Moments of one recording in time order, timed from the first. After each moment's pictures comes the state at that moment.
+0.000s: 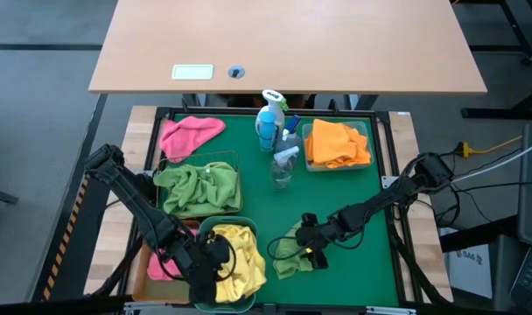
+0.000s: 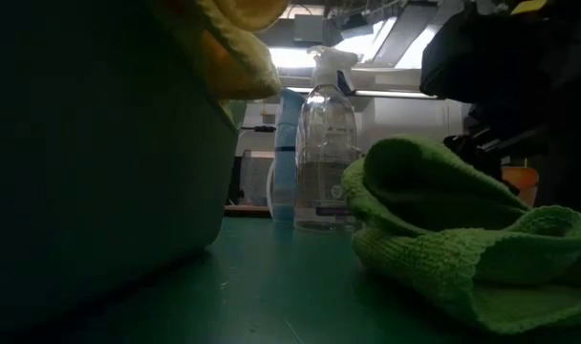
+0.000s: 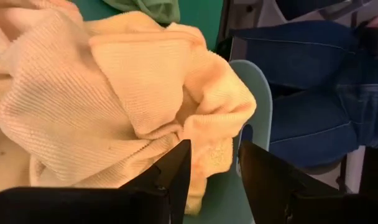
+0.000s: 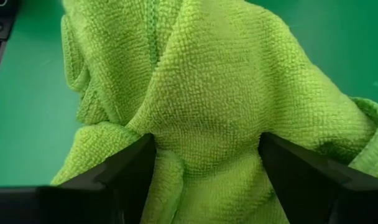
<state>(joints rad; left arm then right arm) -0.72 1.64 1.49 -0.82 -0.10 -0.98 0.50 1.75 0.85 -0.07 -0.01 0.39</state>
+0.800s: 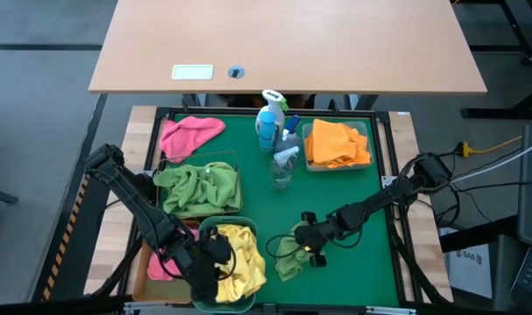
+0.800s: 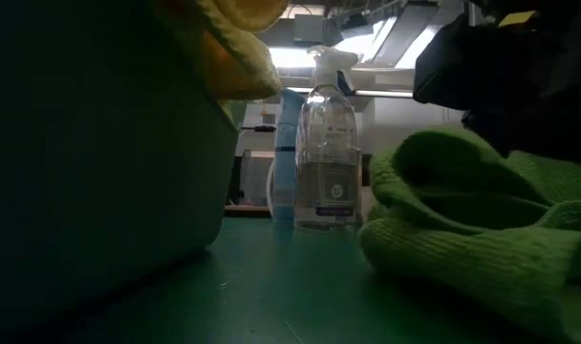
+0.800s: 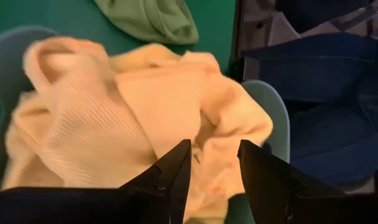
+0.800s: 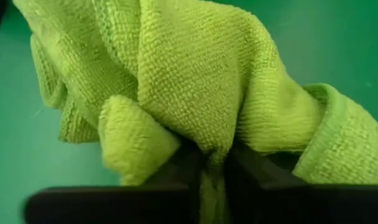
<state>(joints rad) -0.72 1.64 1.49 -0.82 -0.20 -0.91 0.50 1.76 0.85 -0.06 -0.01 0.39</state>
